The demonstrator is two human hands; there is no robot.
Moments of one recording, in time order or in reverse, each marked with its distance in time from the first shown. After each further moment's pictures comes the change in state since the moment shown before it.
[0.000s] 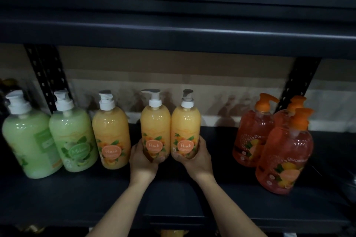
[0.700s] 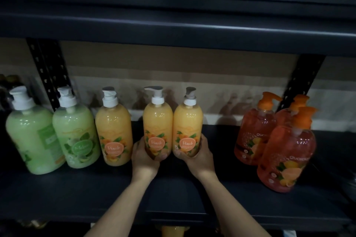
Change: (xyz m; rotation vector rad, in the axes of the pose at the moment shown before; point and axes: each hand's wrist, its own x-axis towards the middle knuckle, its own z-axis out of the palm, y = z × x) left_hand -0.002 0.007 -0.003 0.003 0.004 -0.006; right_hand -0.003 -0.004 0.001 -0.018 -0.007 -0.006
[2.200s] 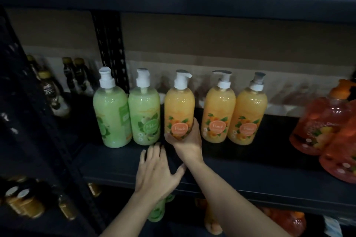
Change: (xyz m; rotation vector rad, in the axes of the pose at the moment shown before) left_hand -0.038 -0.073 -0.148 0.975 -0.220 0.254; right_hand -0.053 -0.055 0.196 -0.031 -0.020 0.008
